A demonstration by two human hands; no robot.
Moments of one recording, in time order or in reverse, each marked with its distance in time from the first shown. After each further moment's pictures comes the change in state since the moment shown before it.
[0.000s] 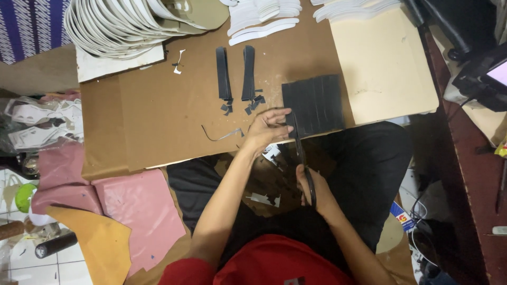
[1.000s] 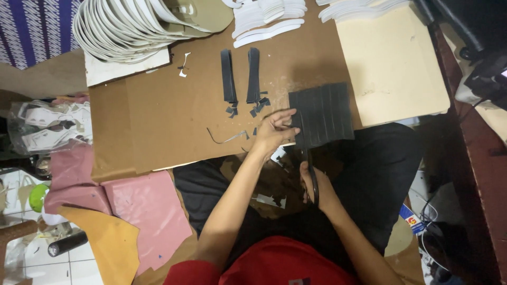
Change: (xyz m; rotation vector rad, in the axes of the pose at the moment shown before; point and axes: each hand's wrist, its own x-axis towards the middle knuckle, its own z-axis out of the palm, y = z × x) left_hand 0.024 -0.043 -0.010 0.183 0.089 0.065; right_hand 0.016 0.002 0.007 0.025 -0.005 -0.019
